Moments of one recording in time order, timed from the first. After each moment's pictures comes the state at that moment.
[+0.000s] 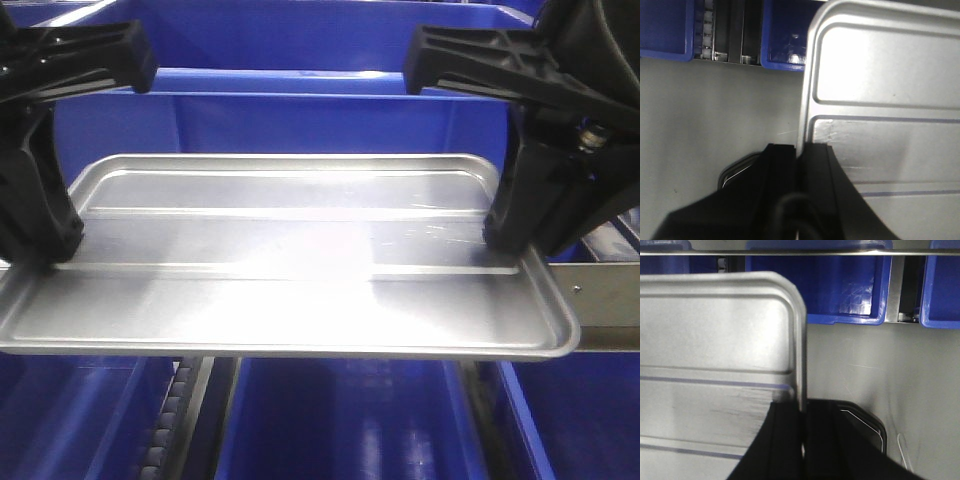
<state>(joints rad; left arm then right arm) -0.80 1.25 -0.89 0.20 0.85 -0.93 0.71 1.27 -0.88 -0.16 0.77 0.88</state>
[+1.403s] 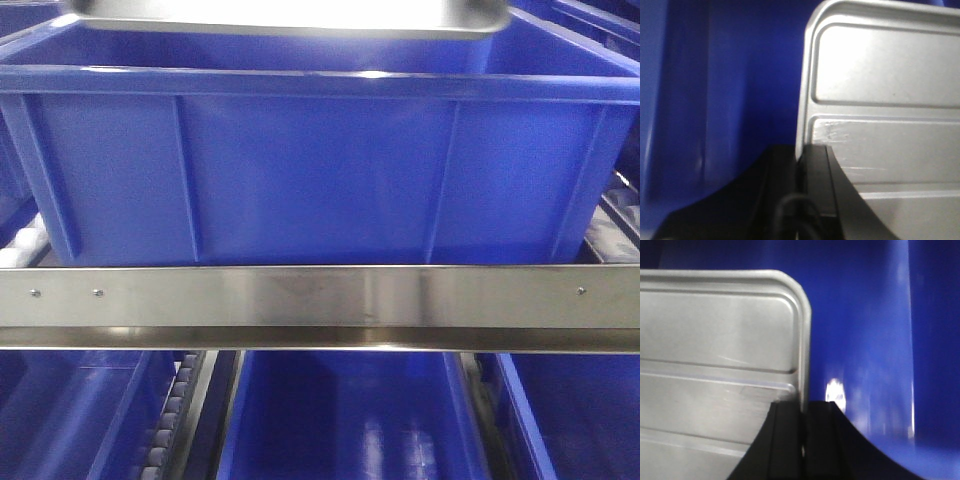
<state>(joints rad) -0.62 1.42 -1.38 0.35 0.77 -0.69 0.55 1.41 -1.35 -0.30 0.74 0.71</state>
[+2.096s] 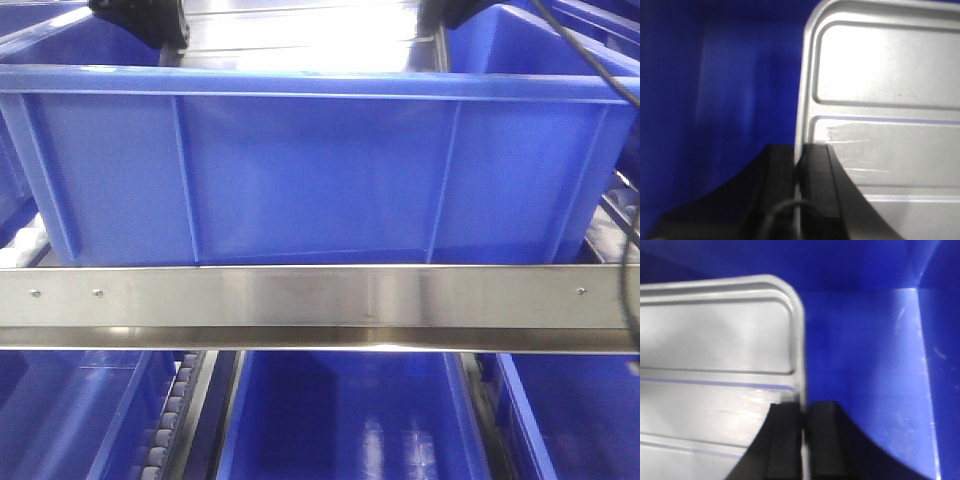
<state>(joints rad) -0.49 1.70 -1.48 0.37 0.54 -0.68 0.41 1.65 -1.40 -0.29 0.42 0.67</state>
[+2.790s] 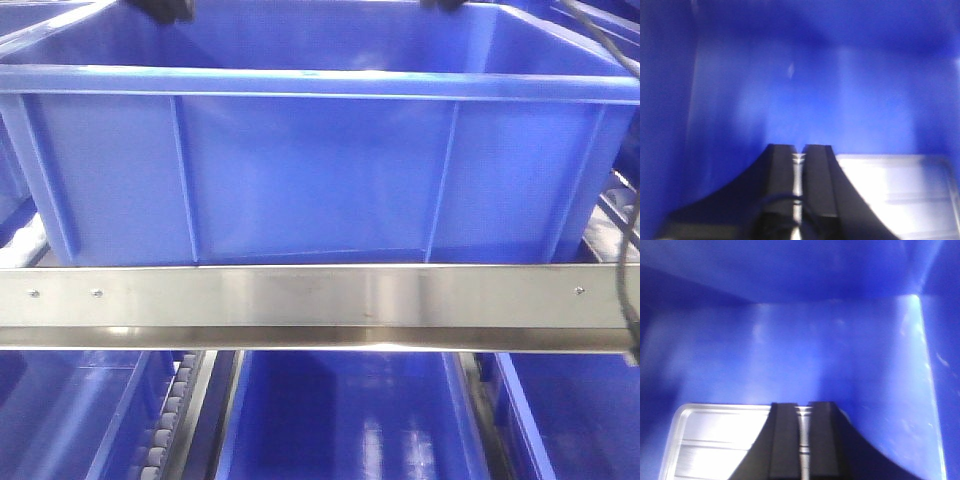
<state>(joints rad) -0.48 1.69 -1.50 0.39 0.48 -0.68 0.39 1.62 -1.40 -0.28 0.38 0.67</state>
